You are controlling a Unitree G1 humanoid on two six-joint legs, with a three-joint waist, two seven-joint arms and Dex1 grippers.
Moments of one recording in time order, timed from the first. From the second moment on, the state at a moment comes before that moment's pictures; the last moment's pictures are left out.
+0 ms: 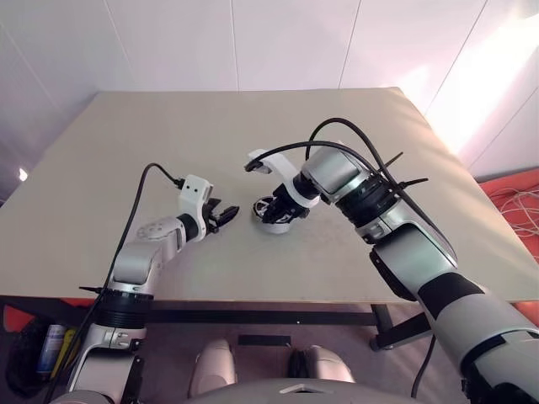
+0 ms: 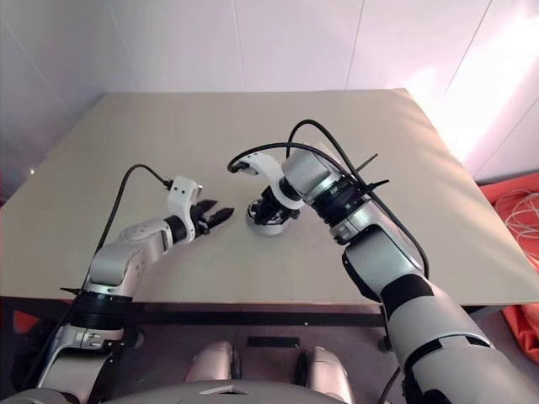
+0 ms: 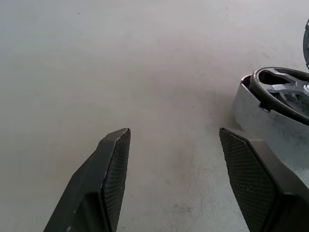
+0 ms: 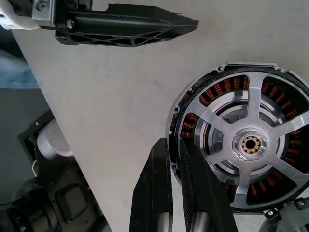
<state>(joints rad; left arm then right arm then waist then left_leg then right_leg) -0.34 0.33 0.00 -0.02 -0.31 0.69 -0.48 -1.16 -0.23 0.55 0.40 -0.05 1.46 1.21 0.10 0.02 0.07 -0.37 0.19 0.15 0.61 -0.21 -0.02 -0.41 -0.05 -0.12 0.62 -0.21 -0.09</state>
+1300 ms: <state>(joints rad) -0.39 0.35 0.01 0.03 -0.34 0.70 -0.54 -1.36 -0.31 0.15 0.54 0.19 0.86 0.85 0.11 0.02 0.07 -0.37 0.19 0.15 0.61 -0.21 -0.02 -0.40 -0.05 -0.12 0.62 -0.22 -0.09</state>
